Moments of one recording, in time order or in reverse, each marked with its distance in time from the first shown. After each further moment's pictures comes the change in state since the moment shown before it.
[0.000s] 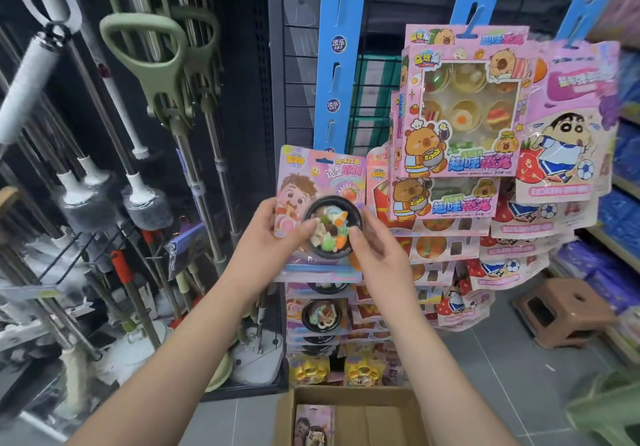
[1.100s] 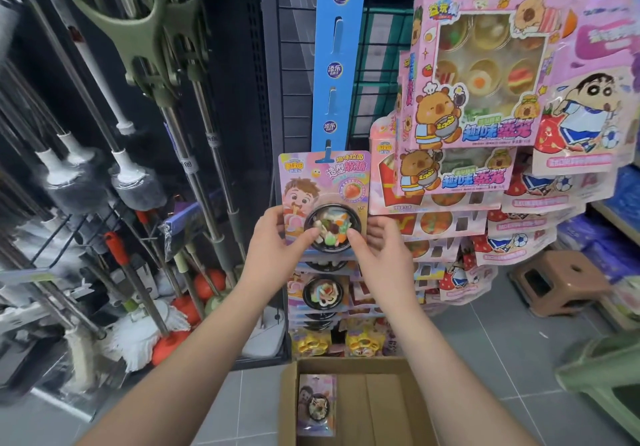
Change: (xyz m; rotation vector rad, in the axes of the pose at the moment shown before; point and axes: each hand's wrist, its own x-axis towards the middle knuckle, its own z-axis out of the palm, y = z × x) left_hand 0.006 -0.060 0.019 0.279 0.125 -0.056; right_hand 0.005 0.051 0.003 -0.292 0.132 0.010
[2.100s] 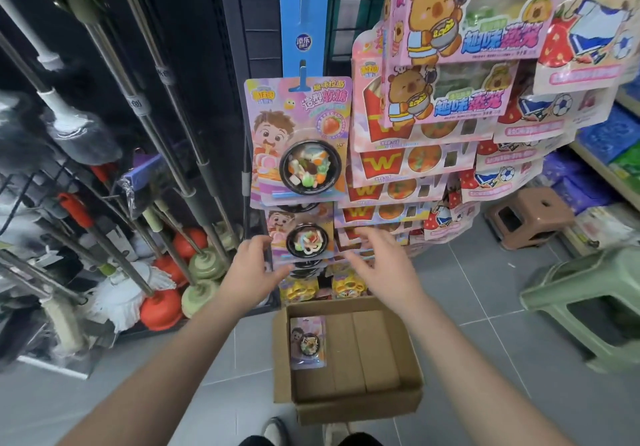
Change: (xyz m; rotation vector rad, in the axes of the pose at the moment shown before) left_hand -0.050 -0.101 0.014 0.466 -0.349 -0.184; right_hand -0.052 0.083 -0.021 -0.540 -0.281 0.052
